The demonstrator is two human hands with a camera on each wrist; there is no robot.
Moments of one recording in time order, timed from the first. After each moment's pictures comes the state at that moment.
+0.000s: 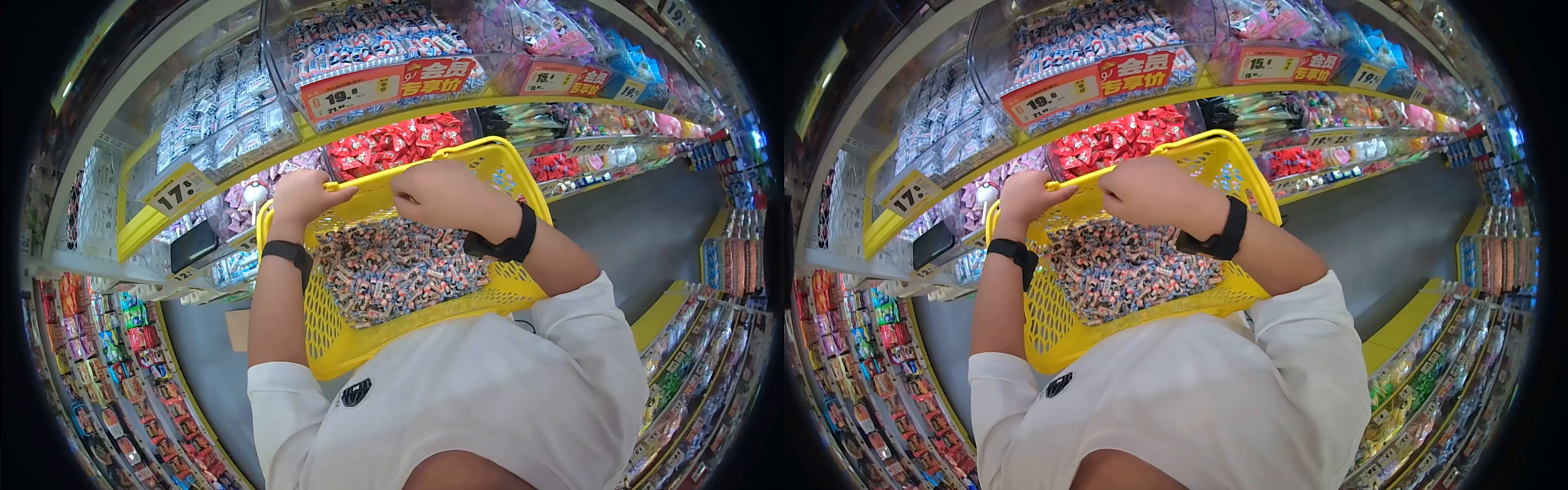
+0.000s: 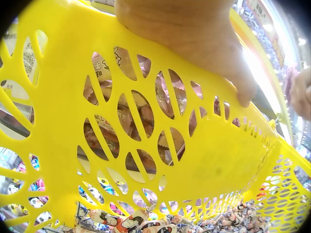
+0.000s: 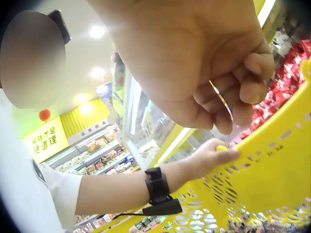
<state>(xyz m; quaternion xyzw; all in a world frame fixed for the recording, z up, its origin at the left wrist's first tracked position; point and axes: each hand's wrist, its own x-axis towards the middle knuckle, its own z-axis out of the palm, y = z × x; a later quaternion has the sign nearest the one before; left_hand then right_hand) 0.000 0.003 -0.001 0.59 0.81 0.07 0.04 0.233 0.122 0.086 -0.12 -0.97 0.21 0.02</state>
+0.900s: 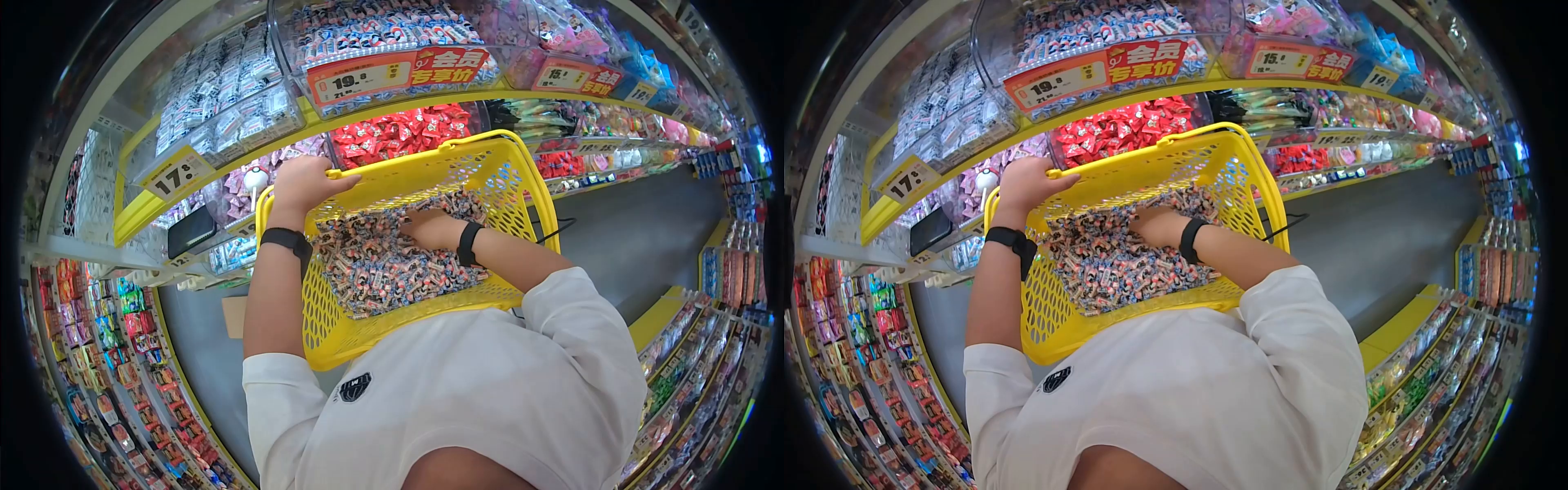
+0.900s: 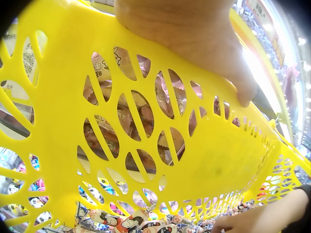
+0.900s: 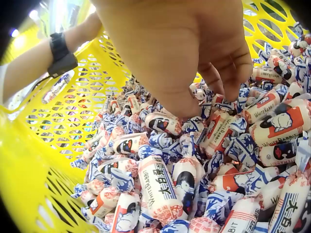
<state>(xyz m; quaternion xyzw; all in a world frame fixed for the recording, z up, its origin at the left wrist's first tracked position) 0.000 0.003 0.001 0.59 0.81 0.06 0.05 0.252 0.113 -0.111 -0.05 -0.95 0.17 -0.24</state>
